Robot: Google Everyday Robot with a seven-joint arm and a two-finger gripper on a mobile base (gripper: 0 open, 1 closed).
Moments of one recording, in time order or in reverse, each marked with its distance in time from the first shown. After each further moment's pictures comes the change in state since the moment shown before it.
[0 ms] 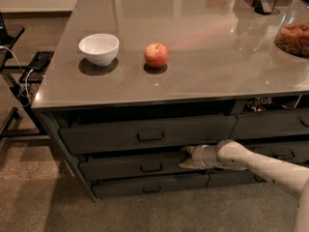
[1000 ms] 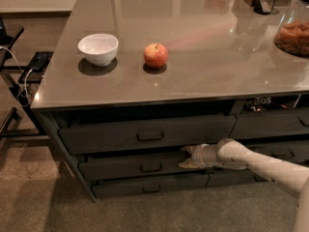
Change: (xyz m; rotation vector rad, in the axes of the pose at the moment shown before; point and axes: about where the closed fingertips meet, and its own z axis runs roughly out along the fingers) arm 0.001 -0.002 -0.001 0.005 -0.003 0.010
